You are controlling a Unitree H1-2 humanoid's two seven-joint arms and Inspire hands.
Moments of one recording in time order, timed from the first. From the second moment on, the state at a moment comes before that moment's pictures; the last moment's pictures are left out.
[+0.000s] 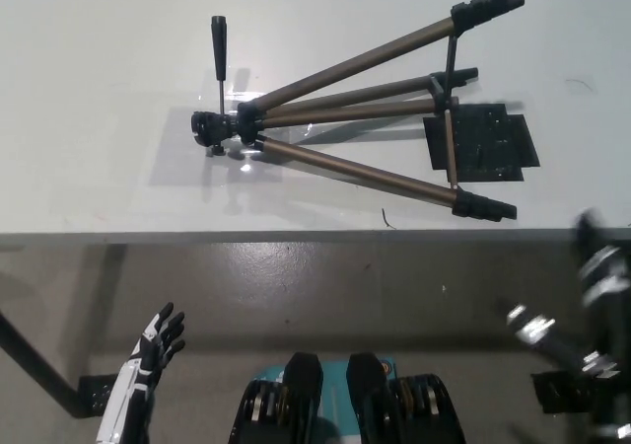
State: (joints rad) left_arm 0.09 0.12 0.01 0.09 -0.01 -0.30 -0.06; right_arm -0.07 -0.07 -0.09 -0.06 -0.08 -0.39 -0.10
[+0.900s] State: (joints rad) left_arm 0.09 0.13 0.01 0.11 -0.01 -0.32 -0.07; right_arm -1.02 -0.40 0.18 0.14 -0.22 0.03 0.16
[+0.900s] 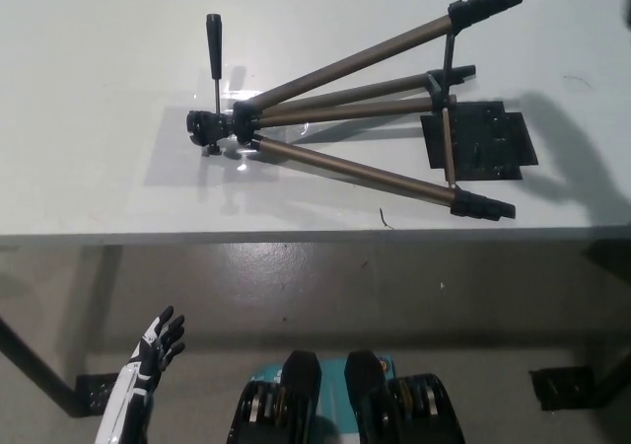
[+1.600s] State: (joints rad) left_arm 0.10 0.14 0.01 0.11 -0.01 -0.34 -0.07; right_arm -1.49 -0.18 0.65 1.05 -0.42 0.12 0.50
